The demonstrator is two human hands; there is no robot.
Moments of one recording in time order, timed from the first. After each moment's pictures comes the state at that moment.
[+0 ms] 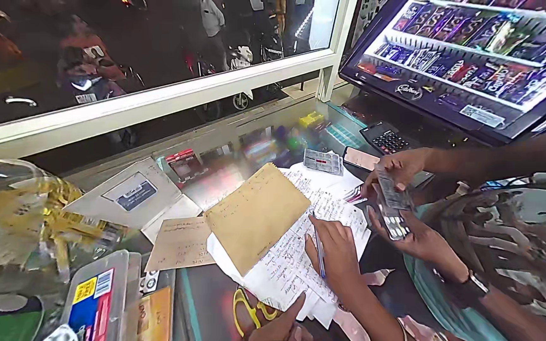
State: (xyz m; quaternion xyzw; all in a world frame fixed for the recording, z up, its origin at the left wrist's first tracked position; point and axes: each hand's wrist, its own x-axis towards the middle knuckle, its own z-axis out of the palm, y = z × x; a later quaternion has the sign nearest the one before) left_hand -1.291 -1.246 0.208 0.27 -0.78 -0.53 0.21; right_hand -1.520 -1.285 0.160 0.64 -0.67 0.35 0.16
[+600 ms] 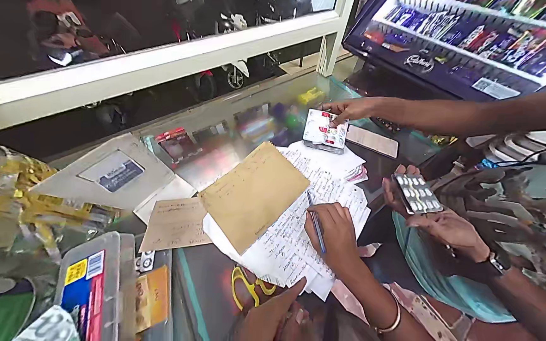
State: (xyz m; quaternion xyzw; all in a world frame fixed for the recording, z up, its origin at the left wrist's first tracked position) left_hand -1.287 -1.244 0.209 0.29 -0.77 -0.53 0.18; right_hand -1.519 -1.284 0.156 0.64 -0.66 0.37 0.14
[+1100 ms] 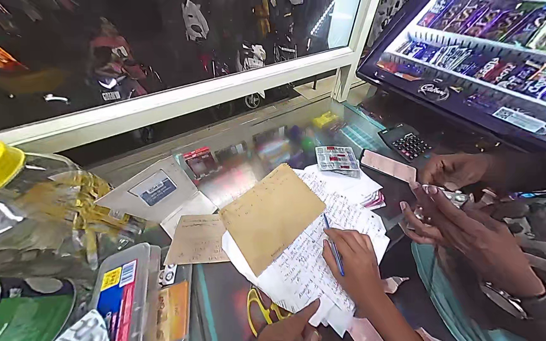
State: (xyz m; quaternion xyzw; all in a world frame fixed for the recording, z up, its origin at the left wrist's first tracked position) left_hand -1.288 -1.254 0.201 0.27 -0.77 -0.54 0.20; right_hand -1.529 -1.282 0.147 0.65 -0.65 0.35 0.18
